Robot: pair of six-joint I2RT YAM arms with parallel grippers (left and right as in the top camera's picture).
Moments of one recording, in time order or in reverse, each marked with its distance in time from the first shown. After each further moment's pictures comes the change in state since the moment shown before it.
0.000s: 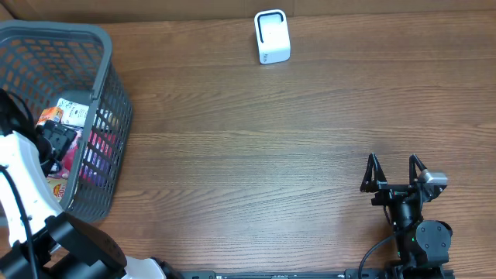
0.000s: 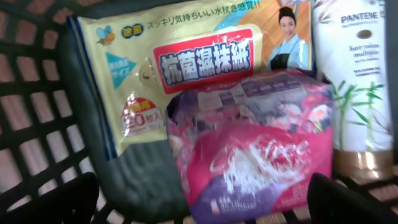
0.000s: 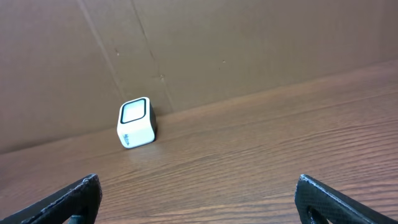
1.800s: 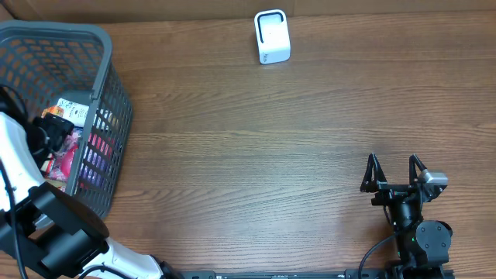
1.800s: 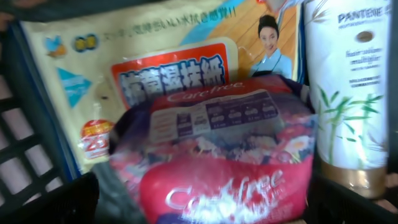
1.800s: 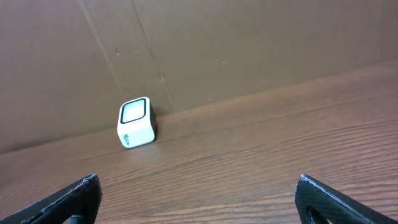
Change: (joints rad) left arm 0.015 0.201 0.184 -0.085 0.080 0.026; right arm 0.000 0.000 0.000 0.000 0.000 0.000
